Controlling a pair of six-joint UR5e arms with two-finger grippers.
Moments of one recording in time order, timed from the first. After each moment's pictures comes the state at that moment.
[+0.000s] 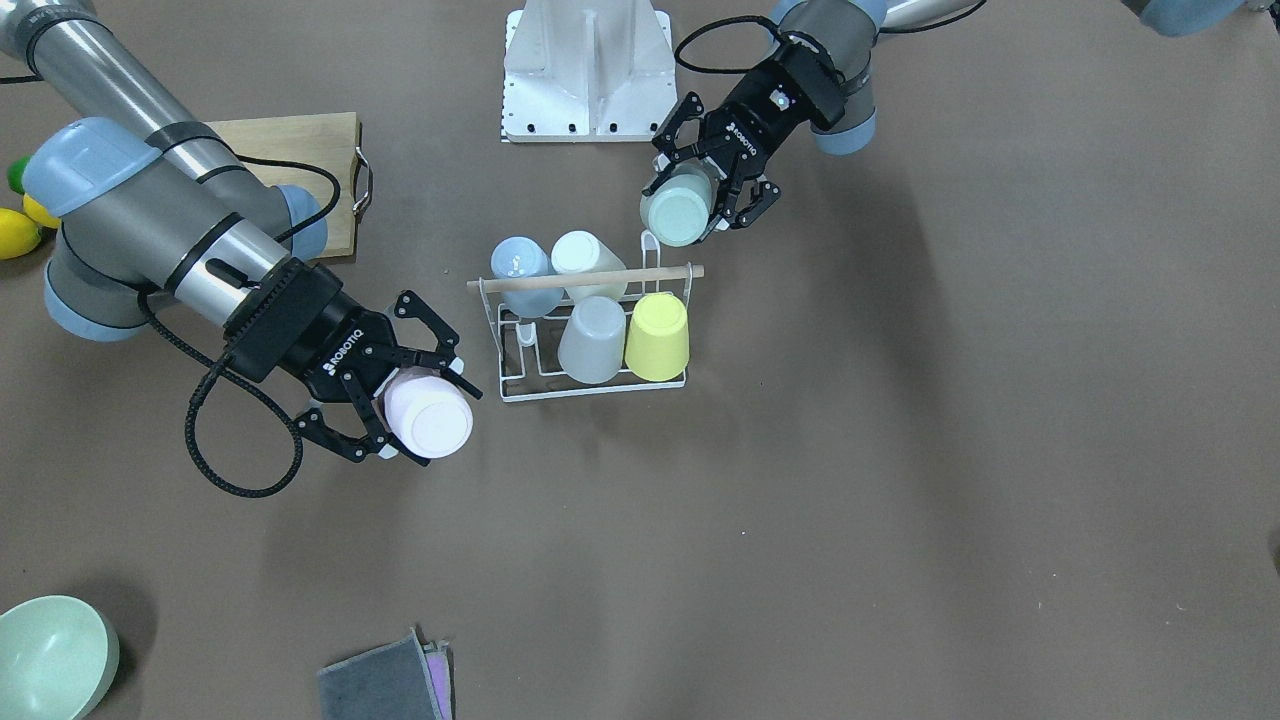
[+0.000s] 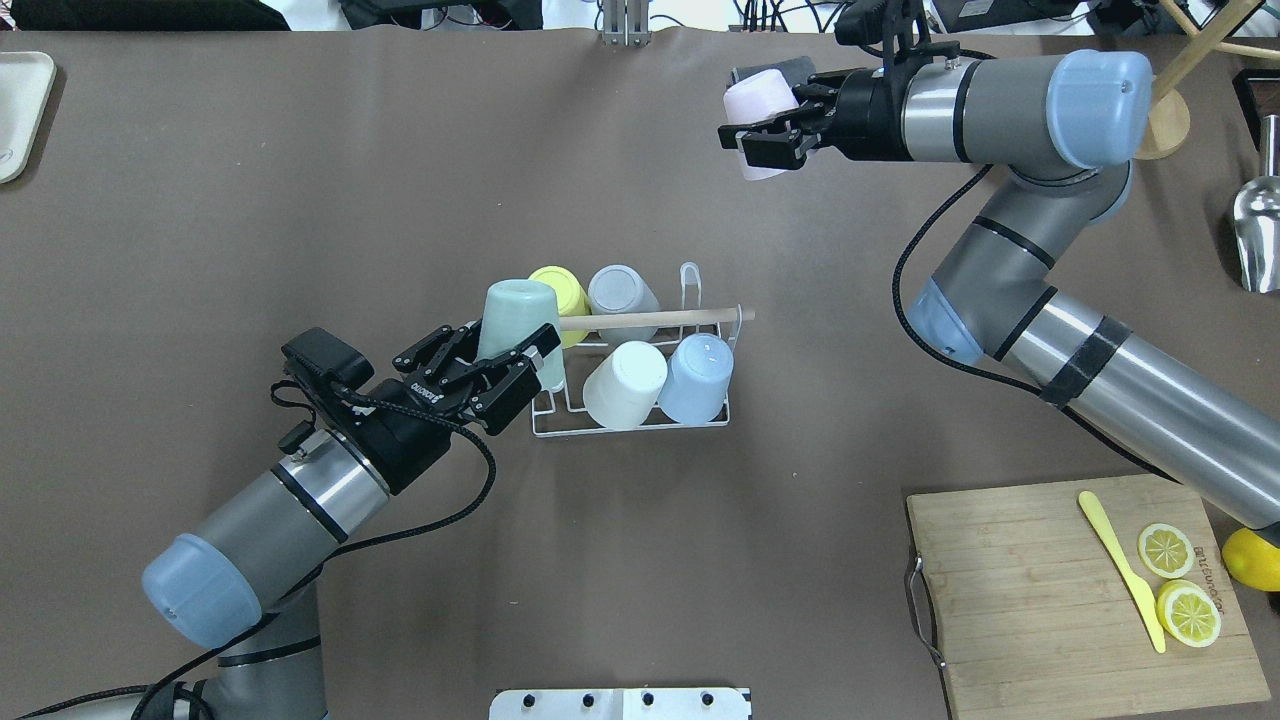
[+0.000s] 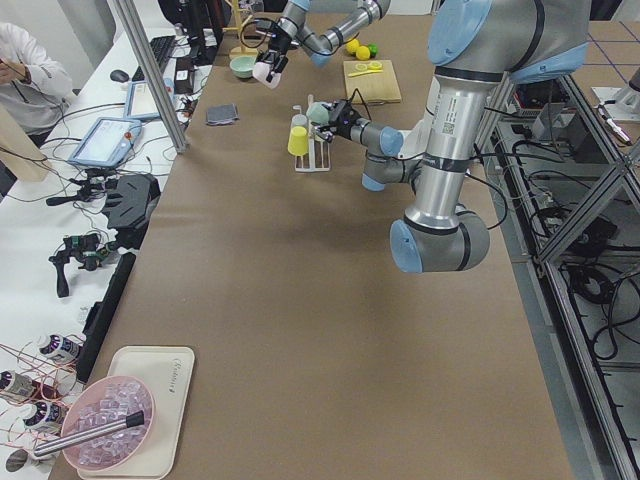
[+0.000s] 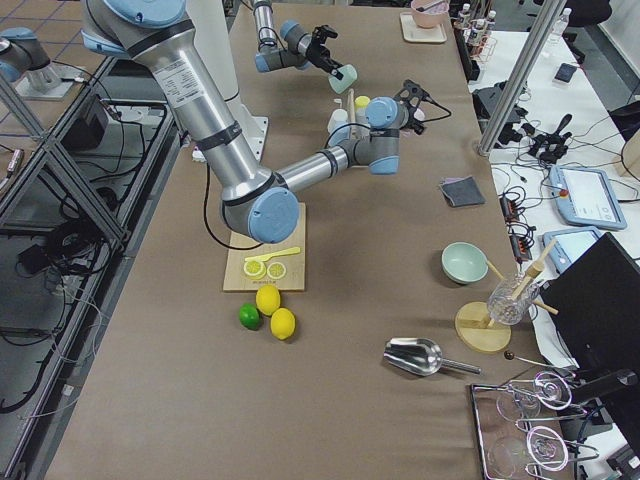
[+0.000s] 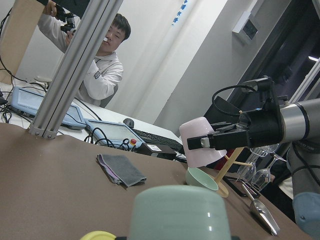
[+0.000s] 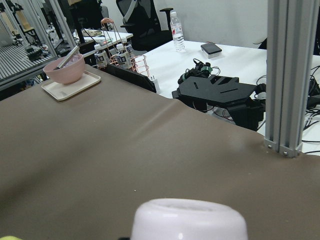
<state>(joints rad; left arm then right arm) -0.25 -1.93 -1.67 -3.11 -0.96 -0.89 0.84 -0.99 1.36 -0.23 1.94 0.69</state>
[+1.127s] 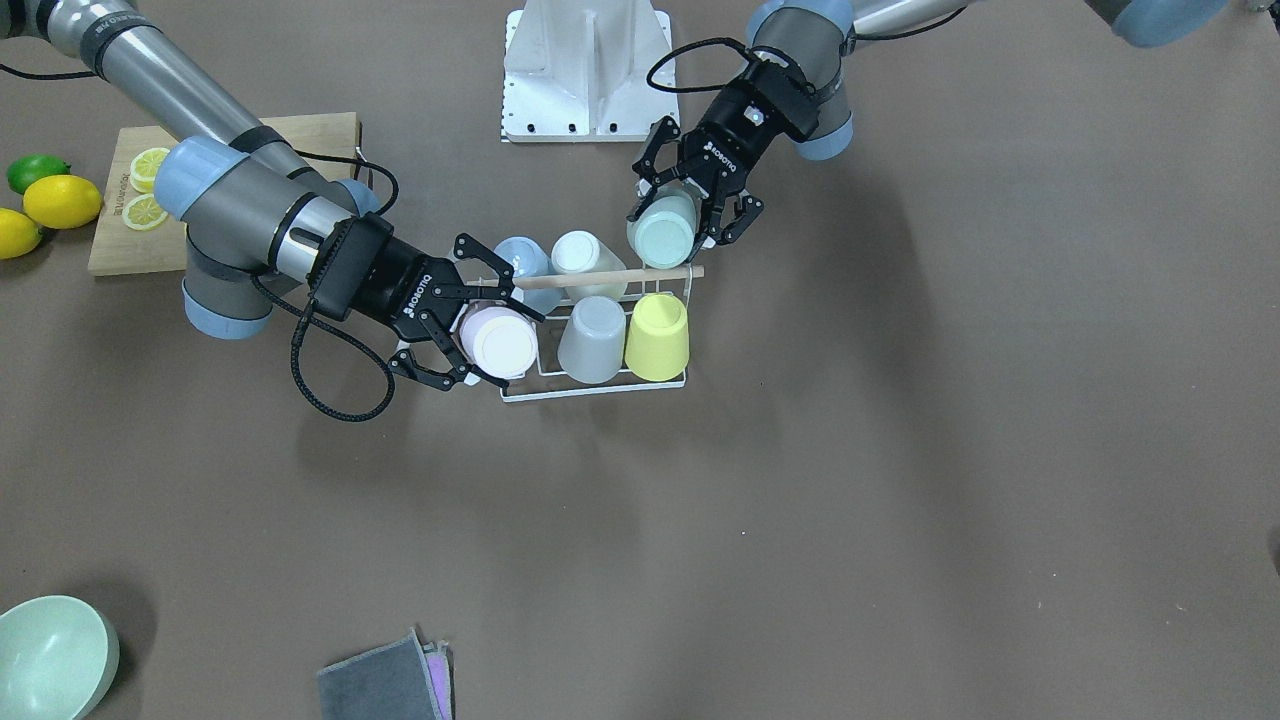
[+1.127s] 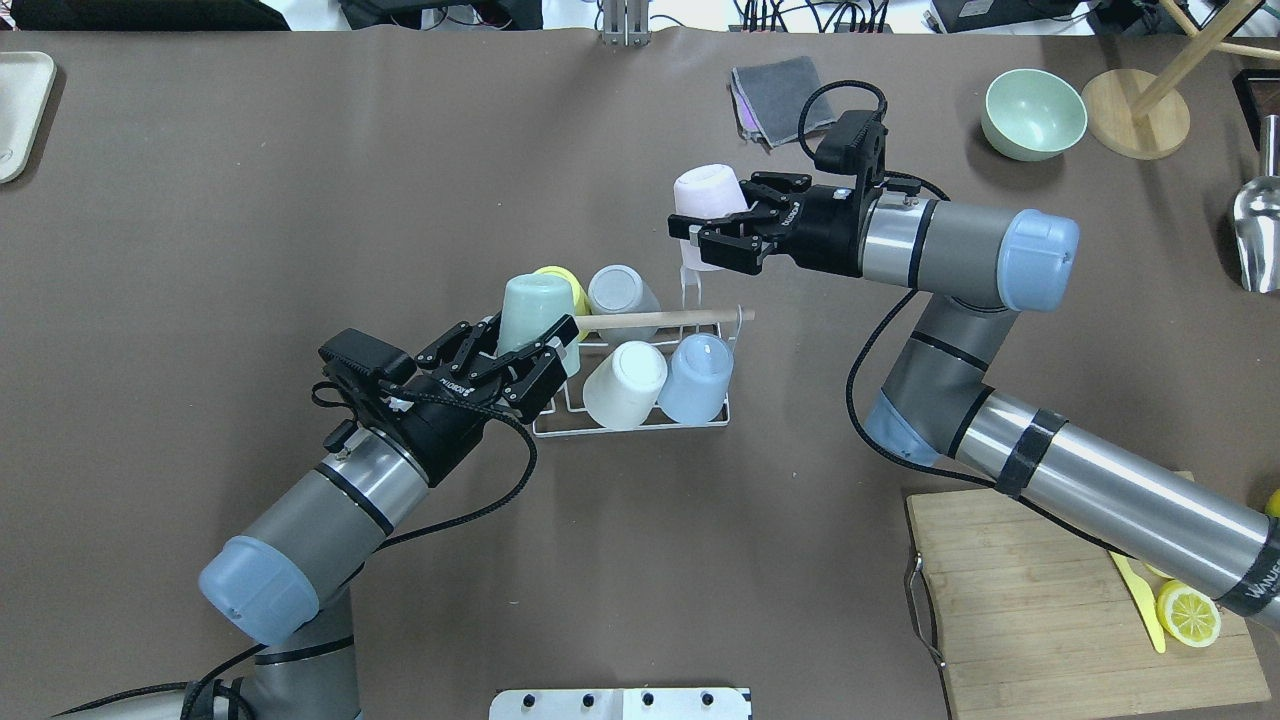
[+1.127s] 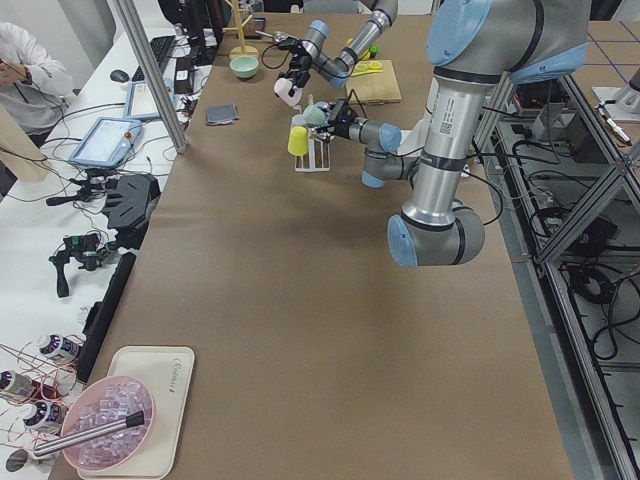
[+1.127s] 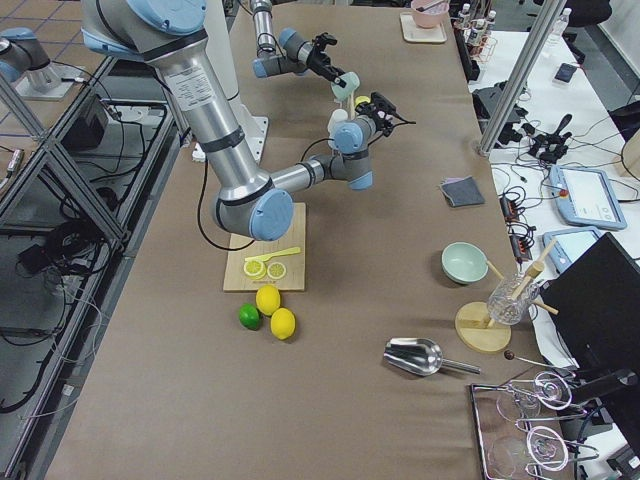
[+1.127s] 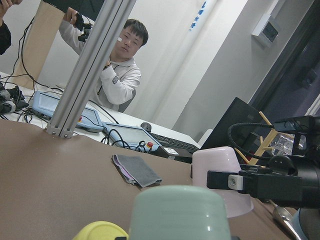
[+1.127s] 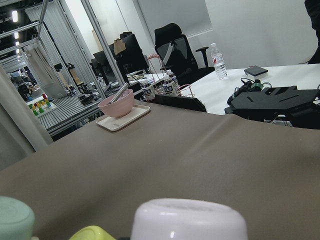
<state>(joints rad) -0.24 -2.00 -1.61 -3.05 -0.88 -0.89 0.69 -1.00 1.26 0.11 1.80 0.79</state>
